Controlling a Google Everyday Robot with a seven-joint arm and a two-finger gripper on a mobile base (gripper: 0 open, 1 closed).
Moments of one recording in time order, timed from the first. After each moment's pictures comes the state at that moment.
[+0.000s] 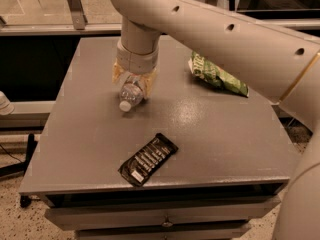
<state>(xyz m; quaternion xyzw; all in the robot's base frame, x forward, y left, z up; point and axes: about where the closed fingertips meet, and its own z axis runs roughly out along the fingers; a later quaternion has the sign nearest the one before) 0.596 0.071 0.849 -0.97 0.18 -0.08 0.12</state>
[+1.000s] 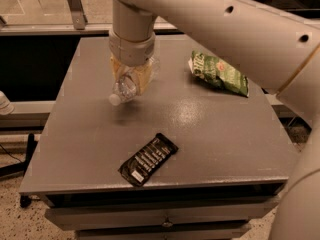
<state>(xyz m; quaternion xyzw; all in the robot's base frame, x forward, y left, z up) 0.573 0.072 0.881 -0.96 0.26 -0.05 0.11</state>
